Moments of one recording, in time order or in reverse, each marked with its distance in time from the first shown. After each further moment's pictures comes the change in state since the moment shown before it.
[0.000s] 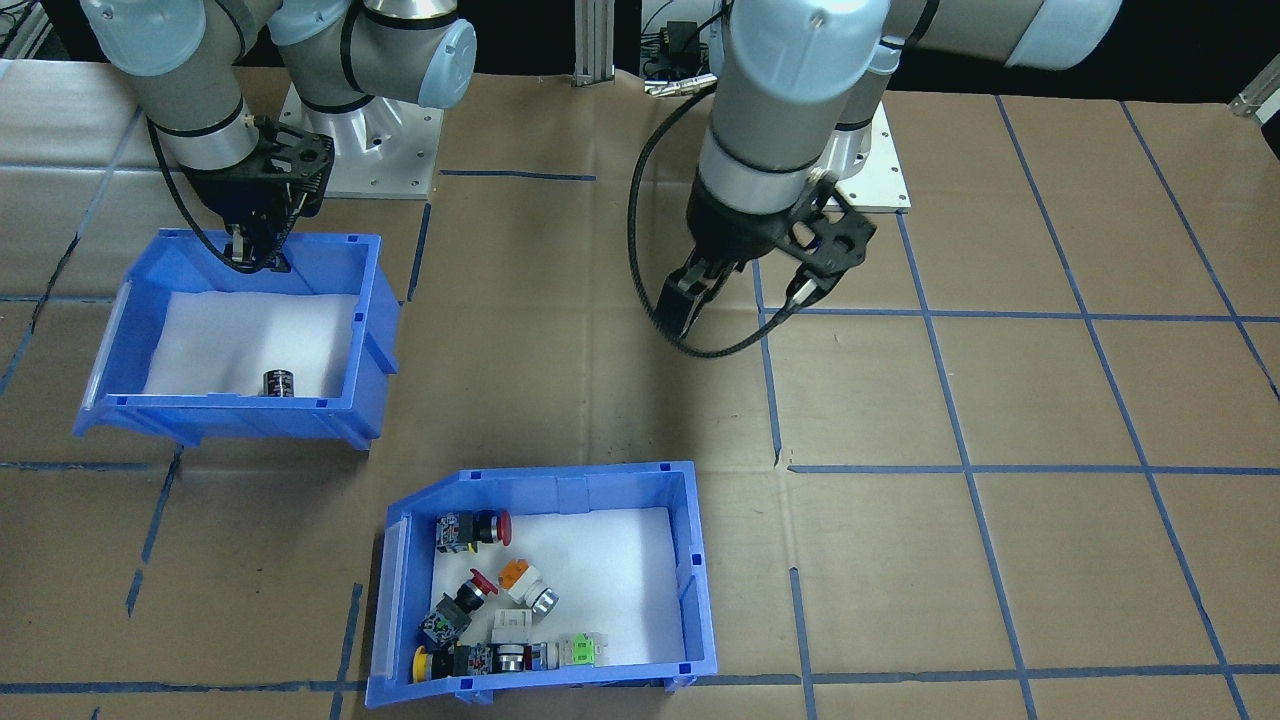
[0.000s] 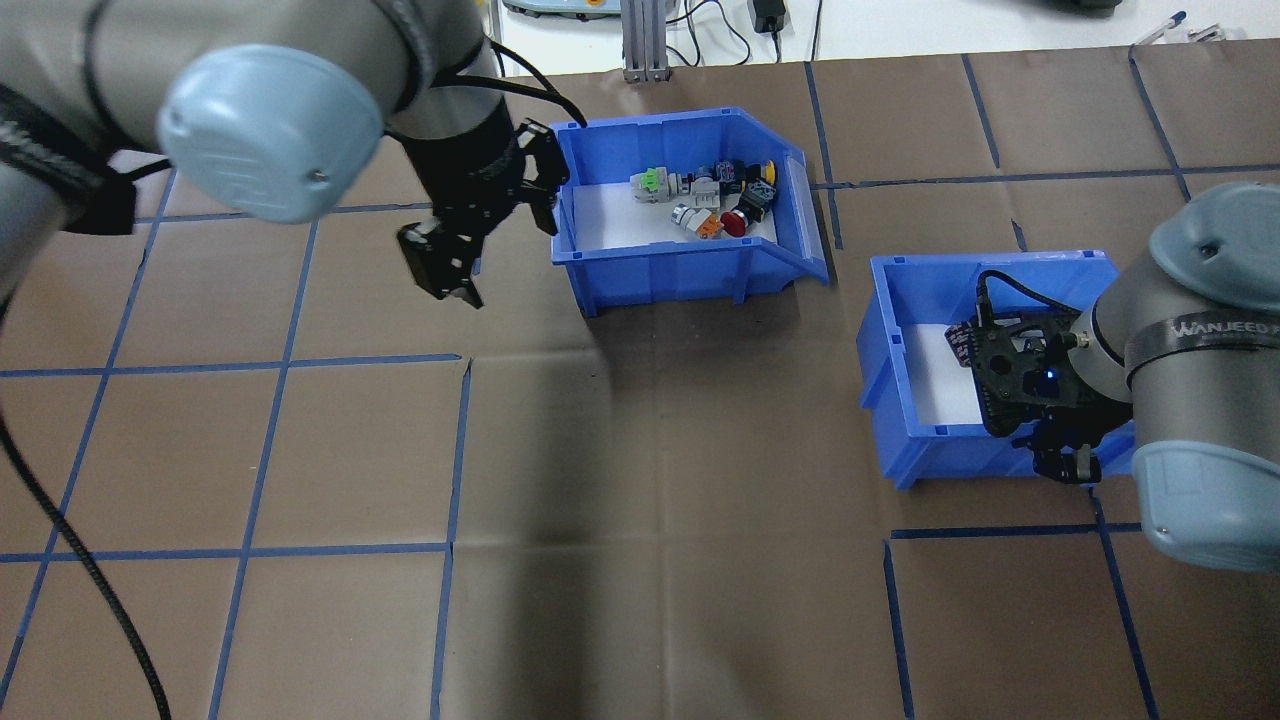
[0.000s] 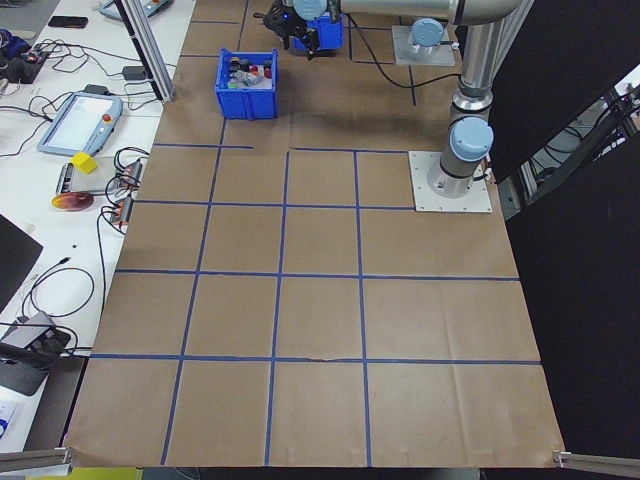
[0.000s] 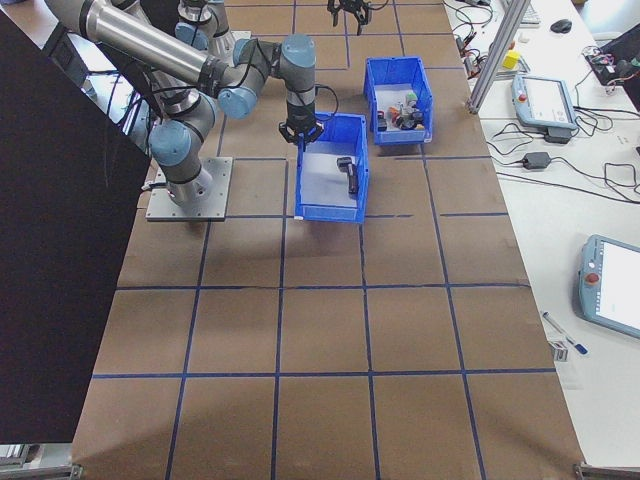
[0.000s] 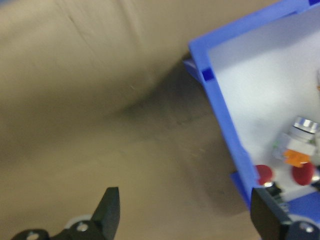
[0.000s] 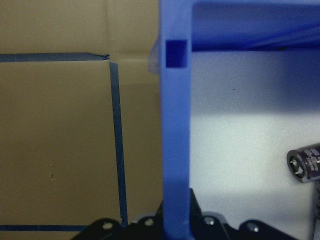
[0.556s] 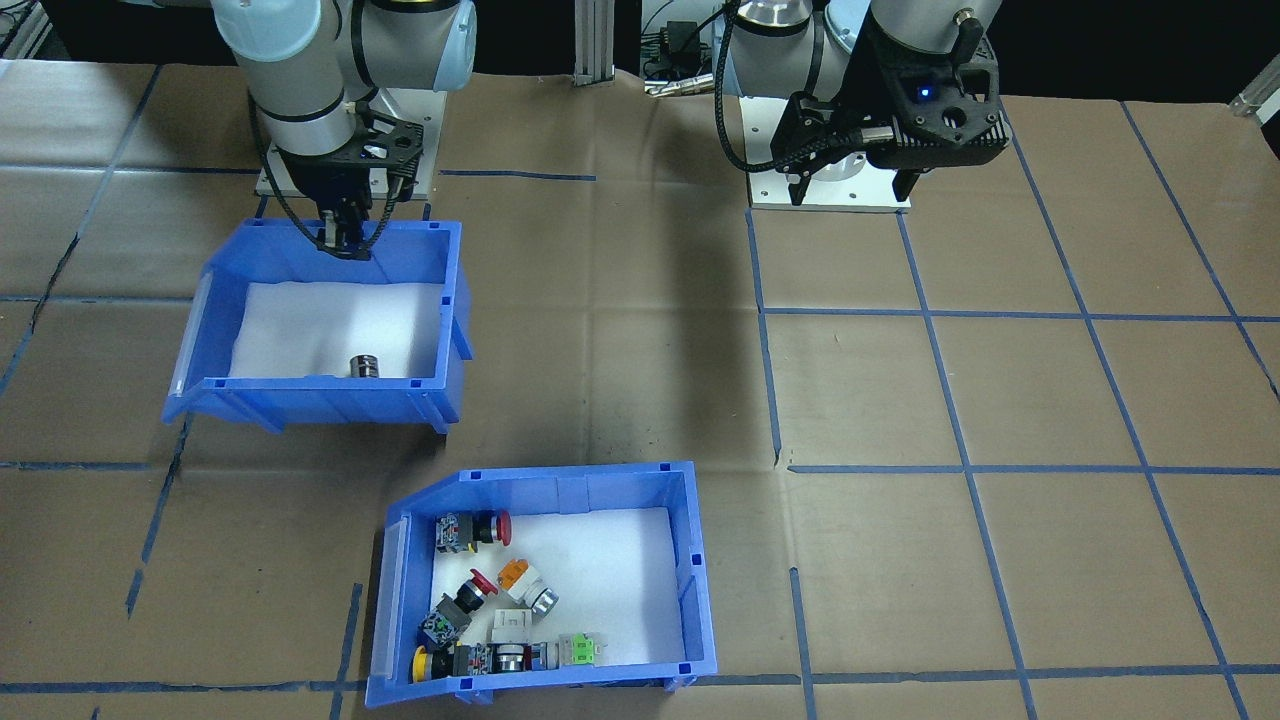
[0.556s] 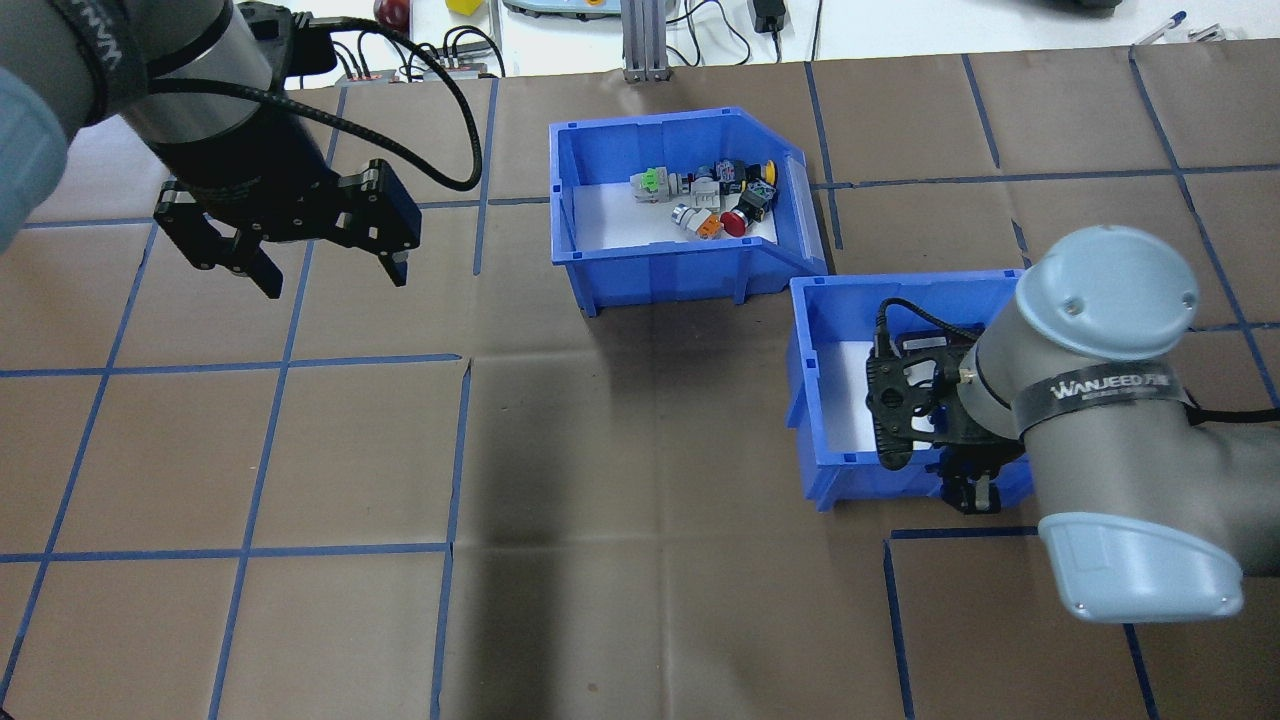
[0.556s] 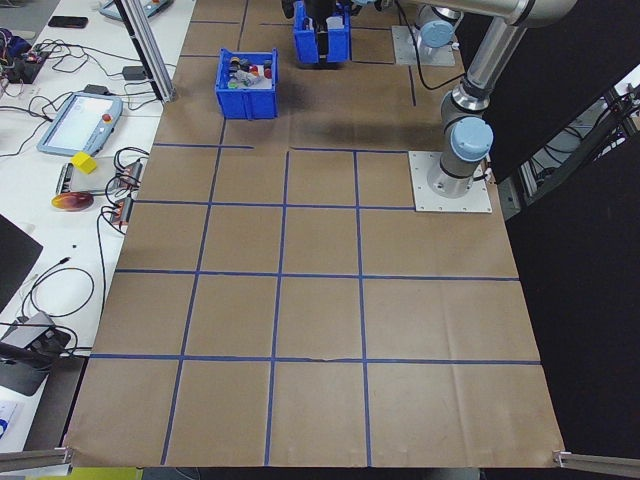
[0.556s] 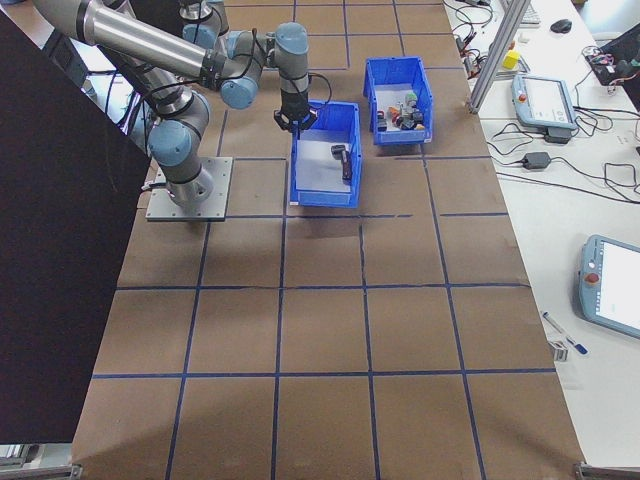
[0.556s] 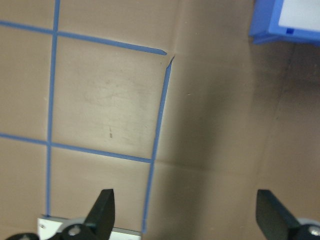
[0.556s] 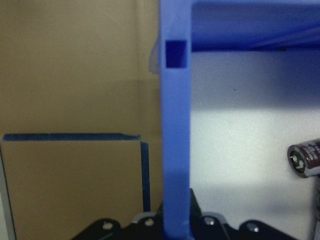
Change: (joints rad) left arm 0.149 0.195 -0.084 -0.075 0.064 0.935; right arm 0.268 0.004 0.008 -0.006 0.007 0.264
